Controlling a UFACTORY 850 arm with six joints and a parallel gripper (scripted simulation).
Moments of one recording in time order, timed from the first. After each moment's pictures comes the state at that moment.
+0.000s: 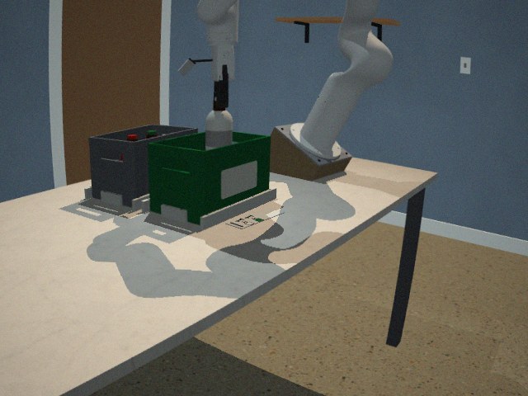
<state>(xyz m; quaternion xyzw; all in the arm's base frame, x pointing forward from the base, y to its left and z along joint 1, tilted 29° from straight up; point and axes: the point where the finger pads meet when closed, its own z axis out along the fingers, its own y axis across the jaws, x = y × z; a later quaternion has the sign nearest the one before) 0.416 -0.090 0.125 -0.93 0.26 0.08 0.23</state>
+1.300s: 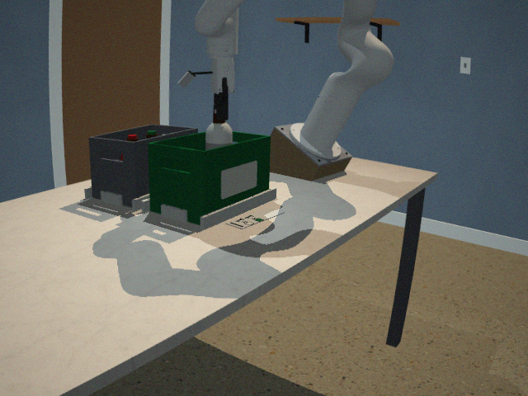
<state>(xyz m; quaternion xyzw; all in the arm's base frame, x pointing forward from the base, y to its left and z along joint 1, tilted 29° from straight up) 0.416 -0.074 0.094 -0.93 0.26 0.08 0.23</state>
